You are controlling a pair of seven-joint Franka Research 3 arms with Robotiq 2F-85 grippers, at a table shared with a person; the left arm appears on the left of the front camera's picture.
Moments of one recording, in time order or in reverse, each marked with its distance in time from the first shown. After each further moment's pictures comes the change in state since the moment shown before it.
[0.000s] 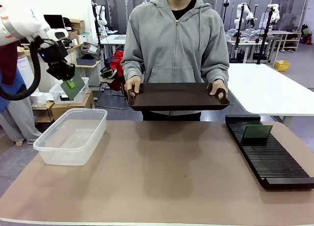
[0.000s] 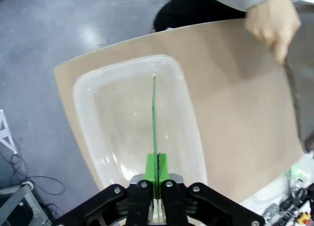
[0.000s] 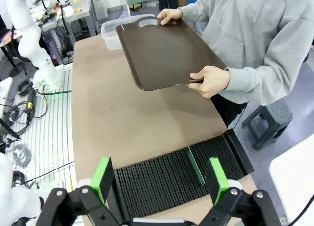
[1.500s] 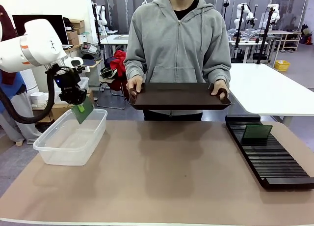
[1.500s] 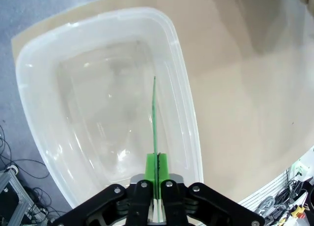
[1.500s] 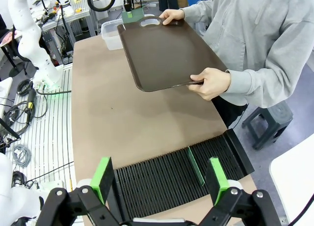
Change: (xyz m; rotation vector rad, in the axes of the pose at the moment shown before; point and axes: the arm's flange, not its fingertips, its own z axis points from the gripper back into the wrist) left arm -0.028 -0.022 -0.099 -0.045 0.140 0.036; right arm 0.000 0.000 0.000 0.000 0.000 0.000
